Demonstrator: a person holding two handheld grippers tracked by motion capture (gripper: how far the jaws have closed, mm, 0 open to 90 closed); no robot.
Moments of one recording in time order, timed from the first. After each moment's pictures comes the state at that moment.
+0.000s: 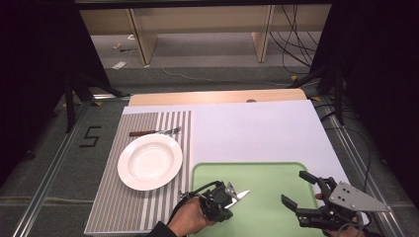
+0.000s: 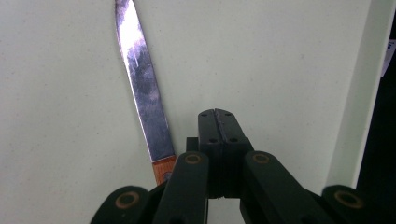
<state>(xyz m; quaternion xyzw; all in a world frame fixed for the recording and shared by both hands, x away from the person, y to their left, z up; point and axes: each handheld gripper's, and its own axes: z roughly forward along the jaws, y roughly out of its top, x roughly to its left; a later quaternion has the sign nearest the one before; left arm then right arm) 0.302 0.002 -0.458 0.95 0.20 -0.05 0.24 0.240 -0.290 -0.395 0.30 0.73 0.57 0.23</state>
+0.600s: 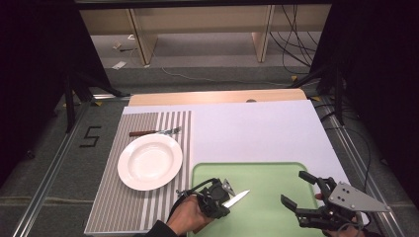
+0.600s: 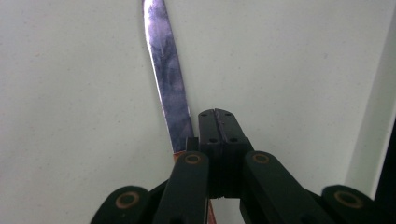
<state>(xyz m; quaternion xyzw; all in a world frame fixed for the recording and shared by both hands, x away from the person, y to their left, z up) 0.310 0.009 -0.460 0.94 0.22 -0.05 0.23 0.240 -0.290 -0.395 0.30 0.73 0.57 0.23</state>
